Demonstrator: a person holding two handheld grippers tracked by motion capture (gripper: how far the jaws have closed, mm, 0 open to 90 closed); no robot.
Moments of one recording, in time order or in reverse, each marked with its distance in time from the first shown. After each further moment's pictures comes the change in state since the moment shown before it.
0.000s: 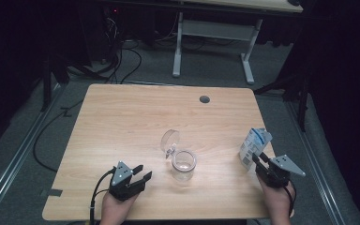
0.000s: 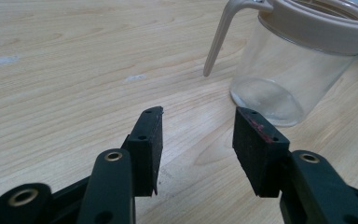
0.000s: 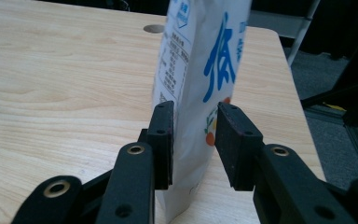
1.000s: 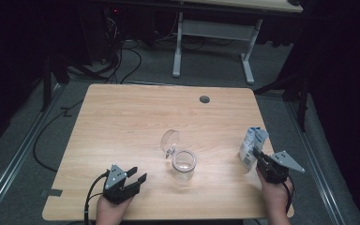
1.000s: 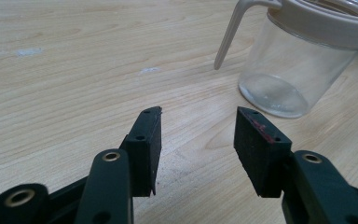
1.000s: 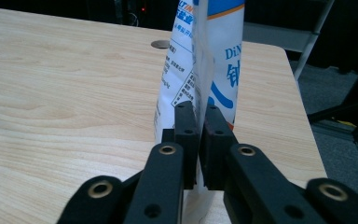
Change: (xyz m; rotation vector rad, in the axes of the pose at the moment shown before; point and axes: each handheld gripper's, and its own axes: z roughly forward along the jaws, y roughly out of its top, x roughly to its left) left arm 0.006 -0.007 -0.016 -0.003 0.027 -0.017; right arm 0.000 0.008 0.009 -0.048 0.037 -0.015
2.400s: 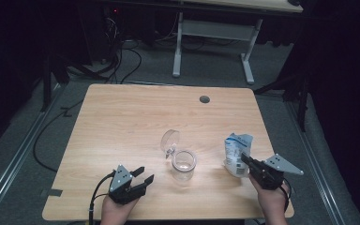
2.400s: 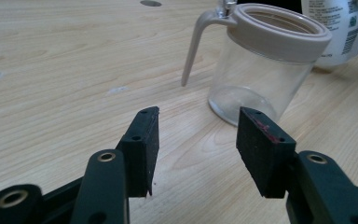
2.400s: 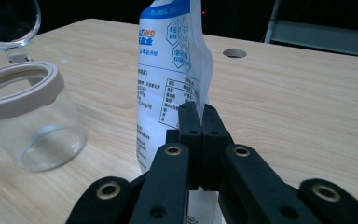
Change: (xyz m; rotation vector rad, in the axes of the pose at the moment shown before) left arm -0.017 0.006 0.007 -0.059 -0.071 0.057; right arm 0.031 0.015 -0.020 0.001 0.245 -0.017
